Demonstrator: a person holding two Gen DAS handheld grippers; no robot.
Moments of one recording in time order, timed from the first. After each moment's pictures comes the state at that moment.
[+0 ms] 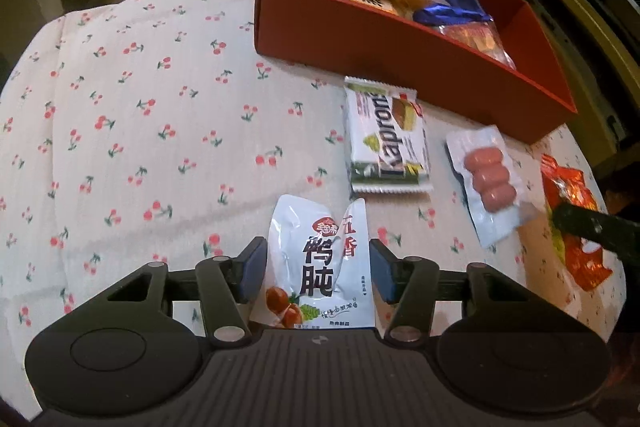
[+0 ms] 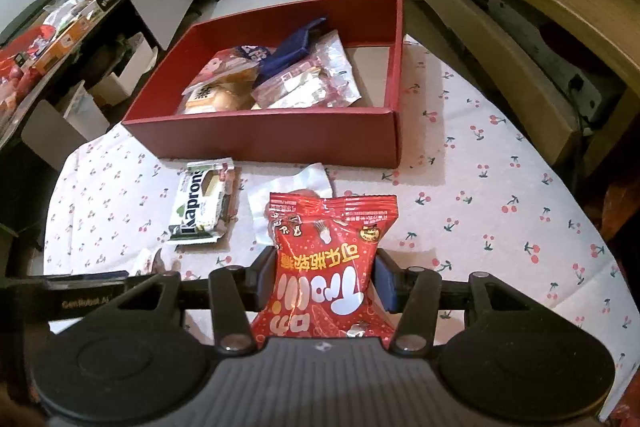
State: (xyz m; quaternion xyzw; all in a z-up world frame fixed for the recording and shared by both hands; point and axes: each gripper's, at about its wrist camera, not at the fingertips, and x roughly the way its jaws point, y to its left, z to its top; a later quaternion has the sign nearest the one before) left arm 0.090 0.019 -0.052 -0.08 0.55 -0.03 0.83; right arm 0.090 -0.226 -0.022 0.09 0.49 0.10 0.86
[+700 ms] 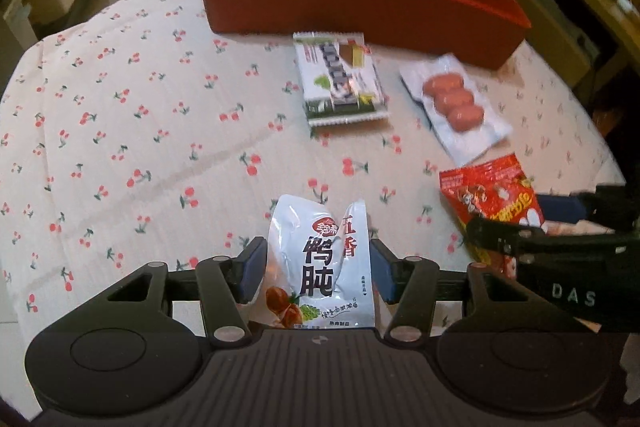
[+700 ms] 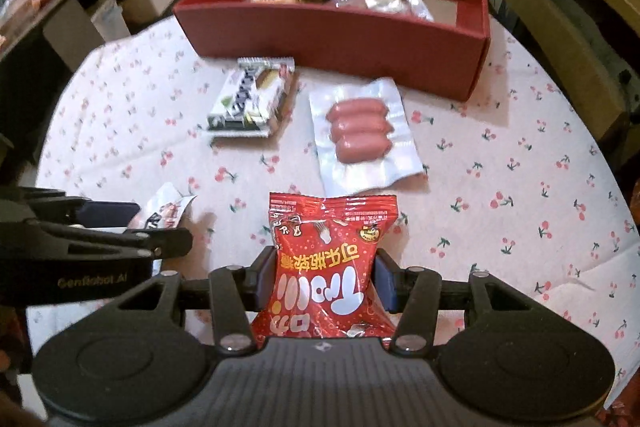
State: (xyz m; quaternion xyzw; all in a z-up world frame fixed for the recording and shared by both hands) left arm 0.054 -0.007 -0.059 0.00 0.56 -0.07 0.83; right arm 0.054 -0.174 -0.056 -0.01 0.53 0.14 0.84
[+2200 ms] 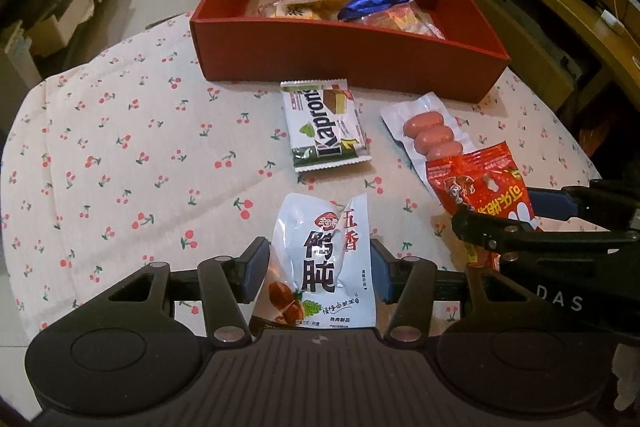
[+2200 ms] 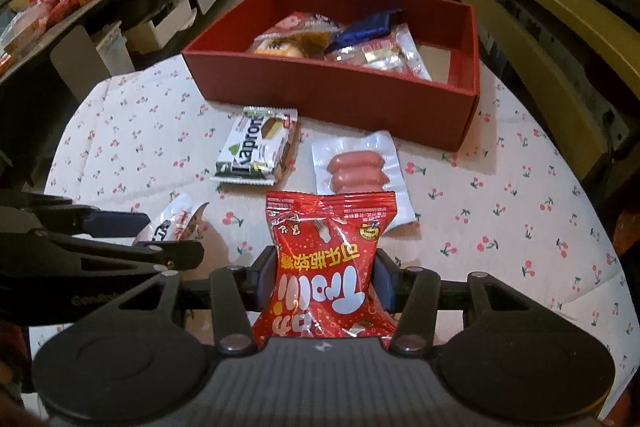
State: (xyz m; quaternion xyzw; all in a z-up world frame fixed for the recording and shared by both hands) left arm 0.053 -0.011 -0.039 0.01 0.52 -0.08 0.85; right arm 0.052 -0.169 -0.029 -0.01 0.47 0.14 0.87
